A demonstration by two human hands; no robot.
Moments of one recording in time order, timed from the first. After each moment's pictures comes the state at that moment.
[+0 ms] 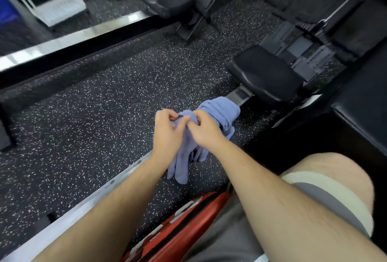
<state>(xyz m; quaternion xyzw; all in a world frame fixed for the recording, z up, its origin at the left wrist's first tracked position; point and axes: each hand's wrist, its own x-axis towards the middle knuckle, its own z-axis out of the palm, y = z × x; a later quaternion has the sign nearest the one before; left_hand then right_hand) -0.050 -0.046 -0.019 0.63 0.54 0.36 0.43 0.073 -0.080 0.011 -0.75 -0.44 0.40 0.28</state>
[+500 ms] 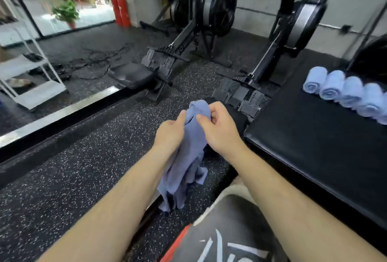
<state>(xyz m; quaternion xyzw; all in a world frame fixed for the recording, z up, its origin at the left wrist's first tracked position) 0.064 -0.071 0.187 0.66 0.52 0.22 0.49 0.168 -0.168 0.212 -0.70 -0.42 0.23 0.54</state>
